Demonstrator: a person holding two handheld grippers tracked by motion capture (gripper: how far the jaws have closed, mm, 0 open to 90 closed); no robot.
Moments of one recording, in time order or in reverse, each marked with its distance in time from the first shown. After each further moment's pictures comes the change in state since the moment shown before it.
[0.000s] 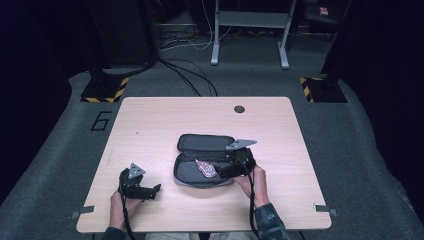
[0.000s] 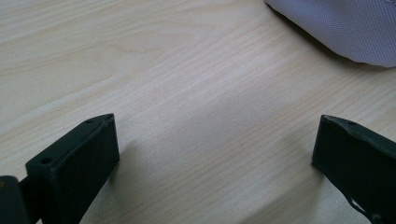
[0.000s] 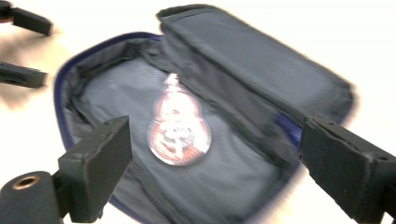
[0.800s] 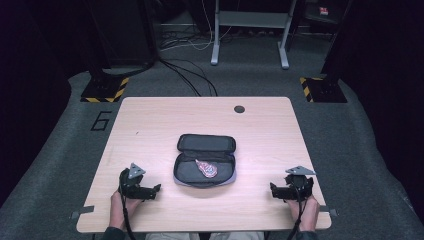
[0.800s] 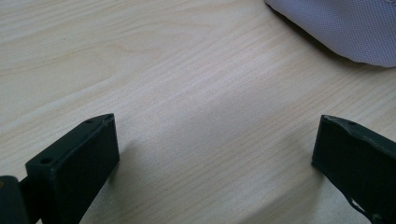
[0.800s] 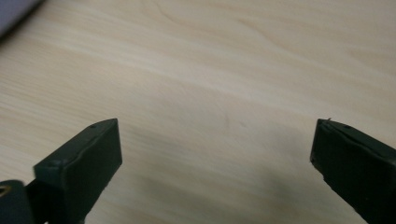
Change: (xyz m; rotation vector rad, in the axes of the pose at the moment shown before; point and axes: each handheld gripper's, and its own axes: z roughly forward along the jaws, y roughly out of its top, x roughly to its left) left arm -0.001 0.000 0.000 -0.003 0.002 -0.009; right arm -0.083 -0.146 -0.068 0.089 -0.371 0.276
